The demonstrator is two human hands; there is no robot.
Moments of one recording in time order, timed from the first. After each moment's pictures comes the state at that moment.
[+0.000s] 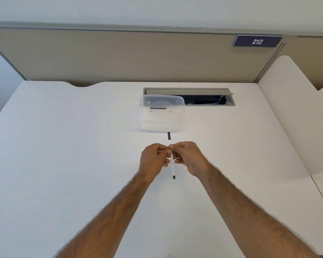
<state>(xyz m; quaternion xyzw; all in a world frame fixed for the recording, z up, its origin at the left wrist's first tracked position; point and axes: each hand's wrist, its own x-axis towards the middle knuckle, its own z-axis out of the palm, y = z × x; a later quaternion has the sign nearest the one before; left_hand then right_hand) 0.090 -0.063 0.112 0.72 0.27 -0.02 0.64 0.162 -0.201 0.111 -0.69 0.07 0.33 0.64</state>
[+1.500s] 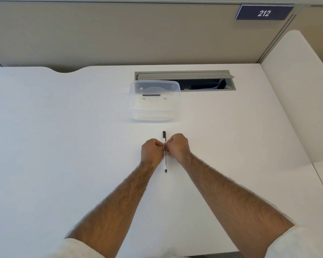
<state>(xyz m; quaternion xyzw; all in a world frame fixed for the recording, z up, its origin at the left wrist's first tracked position) 0.131 -0.075 0.044 0.77 0.34 -0.07 0.54 0.187 -0.172 0.054 -0.88 0.06 0.26 0.40</state>
